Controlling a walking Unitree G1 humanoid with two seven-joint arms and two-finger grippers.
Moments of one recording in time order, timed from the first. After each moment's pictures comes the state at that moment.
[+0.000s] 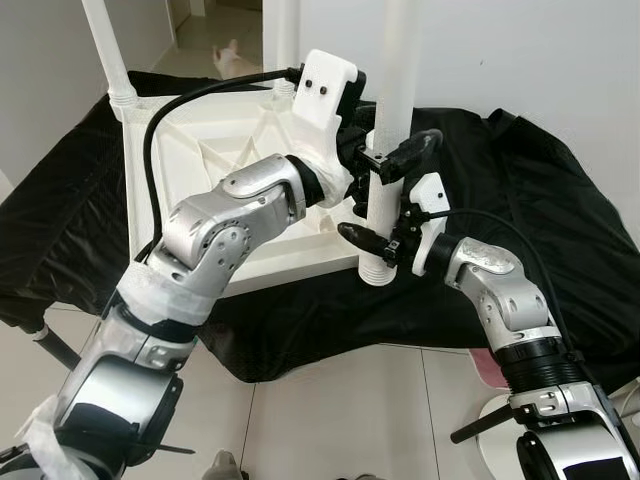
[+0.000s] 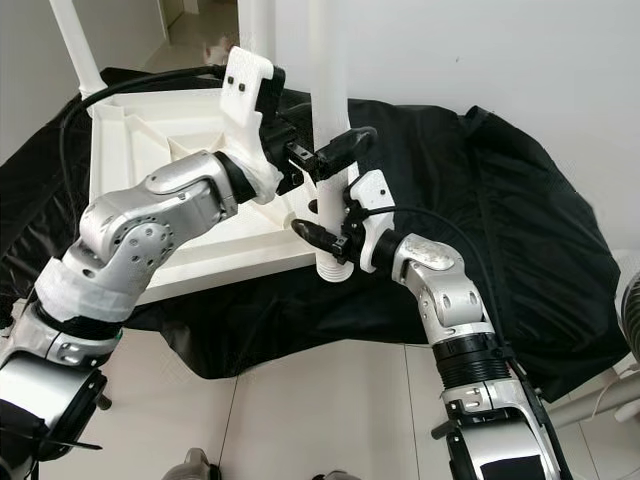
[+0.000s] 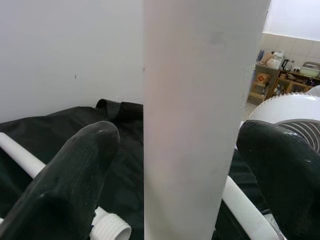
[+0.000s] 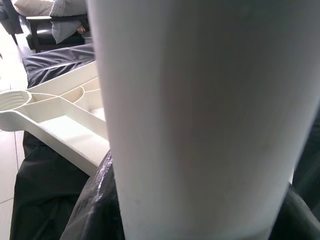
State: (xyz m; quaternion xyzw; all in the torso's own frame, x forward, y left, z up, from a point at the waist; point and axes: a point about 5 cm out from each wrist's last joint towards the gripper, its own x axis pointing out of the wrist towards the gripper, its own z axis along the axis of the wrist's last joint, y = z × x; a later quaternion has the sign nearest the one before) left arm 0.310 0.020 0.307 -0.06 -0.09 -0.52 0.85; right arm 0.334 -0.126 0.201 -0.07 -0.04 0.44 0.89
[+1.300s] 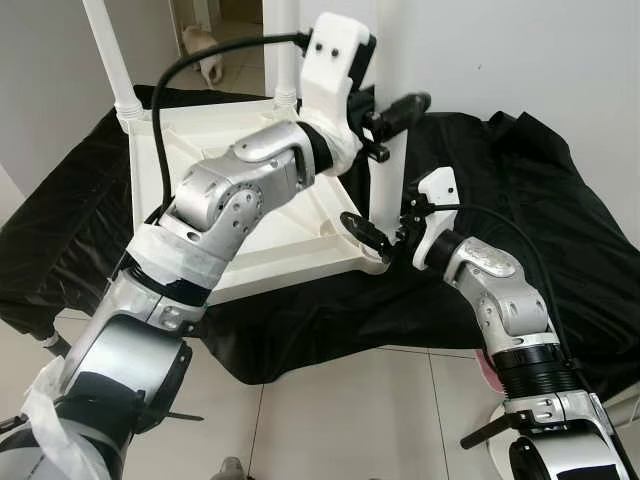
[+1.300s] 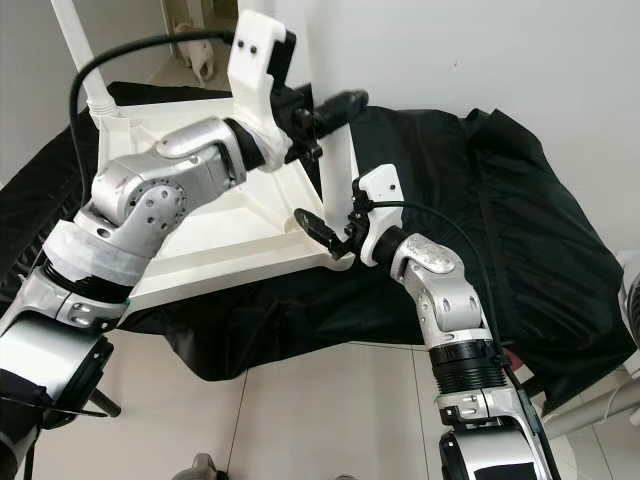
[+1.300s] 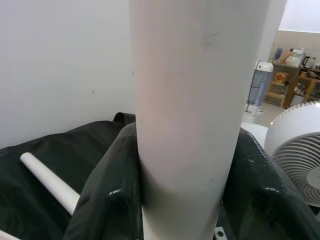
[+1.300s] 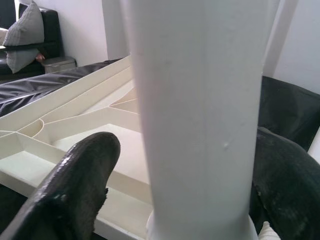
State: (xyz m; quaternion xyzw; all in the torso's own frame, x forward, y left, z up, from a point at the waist) left arm 0.332 0.018 0.331 -0.05 -0.11 -0.49 0.86; right arm 0.336 -0.132 0.208 -0.05 -0.07 0.35 0.93
